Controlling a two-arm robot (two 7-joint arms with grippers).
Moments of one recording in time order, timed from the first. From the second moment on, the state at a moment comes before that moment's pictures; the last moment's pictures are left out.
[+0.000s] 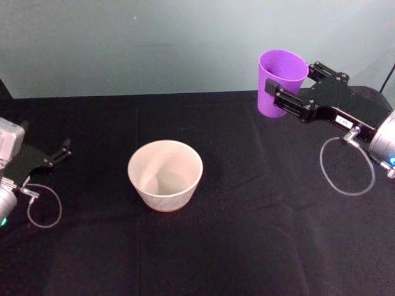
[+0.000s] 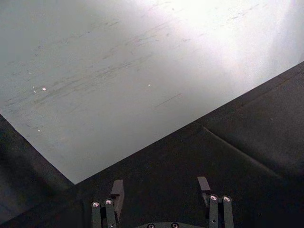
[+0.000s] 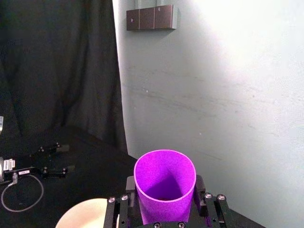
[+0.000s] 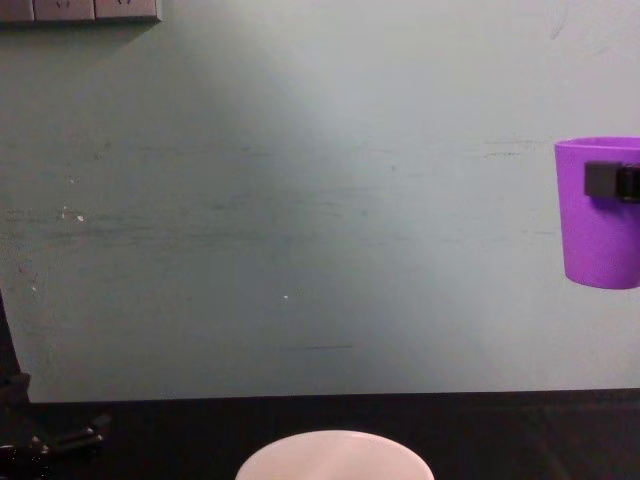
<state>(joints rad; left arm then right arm) -0.20 0.60 0.45 -1.41 -0.25 -0.12 0.03 0.04 0.67 -0.11 -1.93 0.58 0.18 0.38</state>
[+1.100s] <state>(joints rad) -0.20 0.60 0.45 -1.41 -0.25 -0.12 0.03 0.07 0.67 -0.13 -1.92 0.60 0.18 0.38</state>
